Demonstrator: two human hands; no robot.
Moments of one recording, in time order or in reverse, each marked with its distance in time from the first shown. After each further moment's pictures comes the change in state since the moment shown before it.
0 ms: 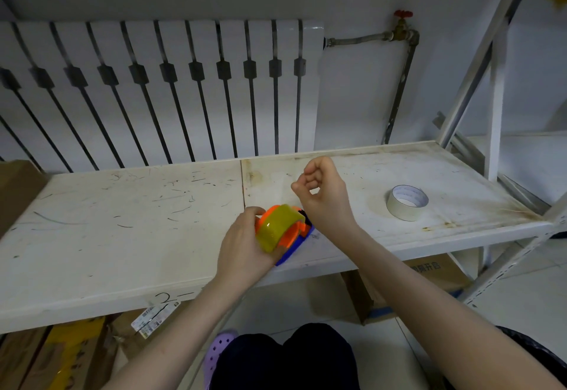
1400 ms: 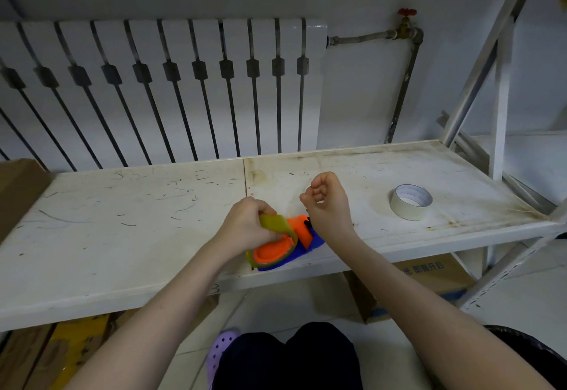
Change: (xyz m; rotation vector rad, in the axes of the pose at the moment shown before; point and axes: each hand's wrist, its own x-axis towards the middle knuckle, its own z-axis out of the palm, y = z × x) left_hand 0.040 0.009 -0.027 0.103 -0.282 -0.005; right_hand -0.008 0.027 0.010 0.038 0.057 0.170
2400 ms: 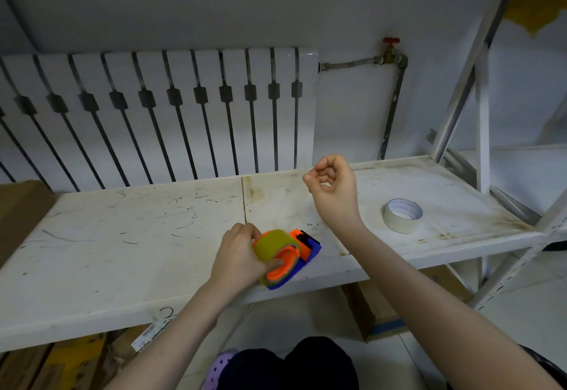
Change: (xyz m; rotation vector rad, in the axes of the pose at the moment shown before) left_hand -0.022 -0.020 0.026 0.031 0.233 0.005; right_hand 0.017 -0.048 -0.024 0.200 0.077 -0.130
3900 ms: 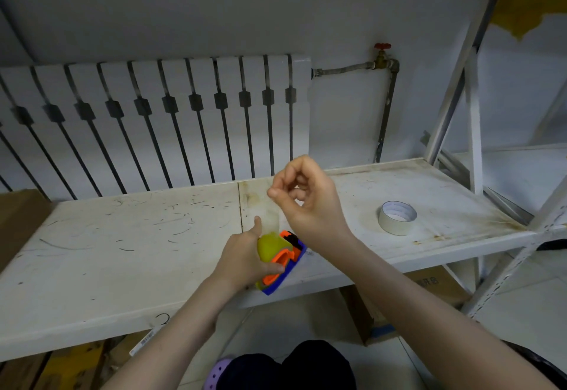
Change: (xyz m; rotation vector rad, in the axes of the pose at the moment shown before) left_hand 0.008 0.019 -0.009 0.132 -0.231 0.038; right_hand -0.035 -0.061 0.003 0.049 -0.249 -0.273
